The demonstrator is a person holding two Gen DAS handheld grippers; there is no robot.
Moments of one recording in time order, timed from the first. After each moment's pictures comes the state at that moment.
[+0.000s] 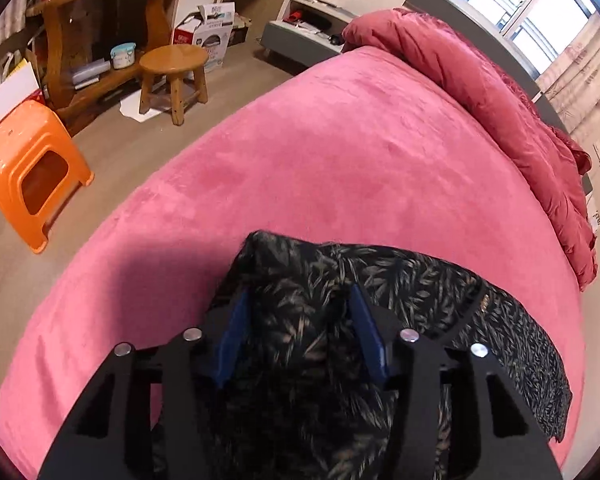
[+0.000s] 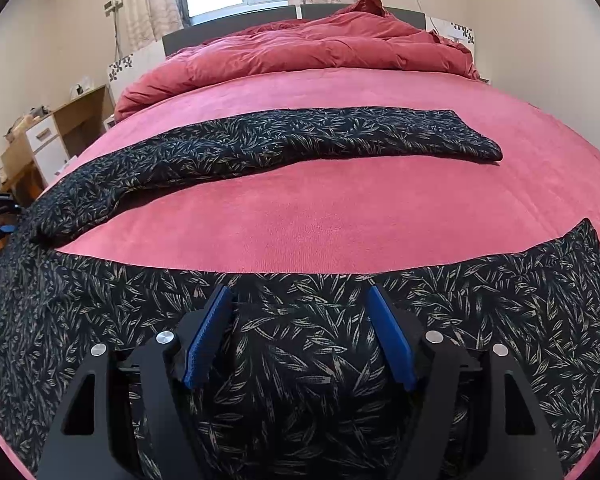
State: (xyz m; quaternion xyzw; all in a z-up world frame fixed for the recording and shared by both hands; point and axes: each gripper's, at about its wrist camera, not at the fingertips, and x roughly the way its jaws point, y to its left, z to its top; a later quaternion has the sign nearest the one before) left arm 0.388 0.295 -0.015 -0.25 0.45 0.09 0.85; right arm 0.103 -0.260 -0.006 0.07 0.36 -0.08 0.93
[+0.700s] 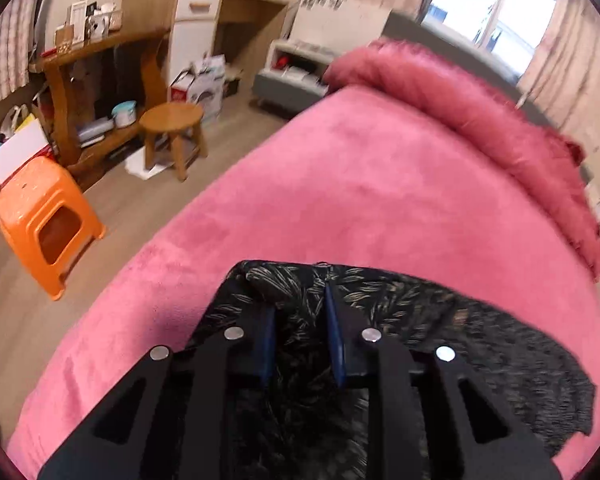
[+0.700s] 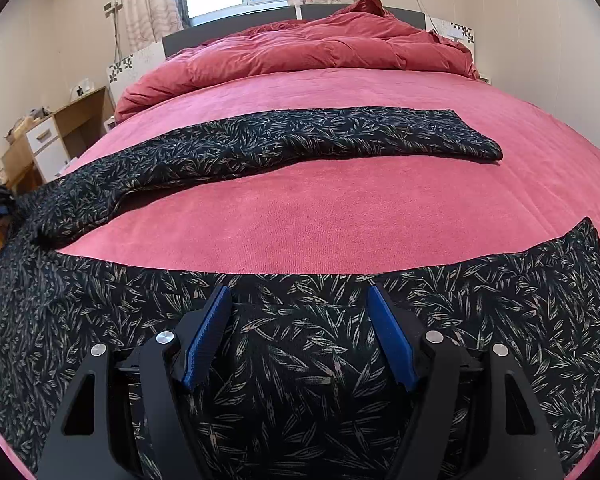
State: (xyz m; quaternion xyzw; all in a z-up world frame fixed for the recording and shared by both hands) left arm 0.358 0.272 0.035 -0.19 0.37 0.09 0.91; right arm 0.103 -0.261 -0.006 0.08 0.35 -0.08 0.93
